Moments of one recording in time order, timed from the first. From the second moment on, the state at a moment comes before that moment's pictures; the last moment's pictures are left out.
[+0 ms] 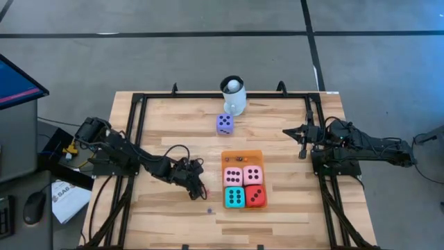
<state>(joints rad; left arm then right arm) -0.38 1.59 0.80 -0.26 -0.31 -0.82 -0.10 0.23 0.34 -0.23 0.17 -0.26</state>
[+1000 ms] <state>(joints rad) -0.38 1.68 0.80 -0.20 -0.24 -0.82 -0.10 0.23 0.34 -0.25 0.17 -0.26</state>
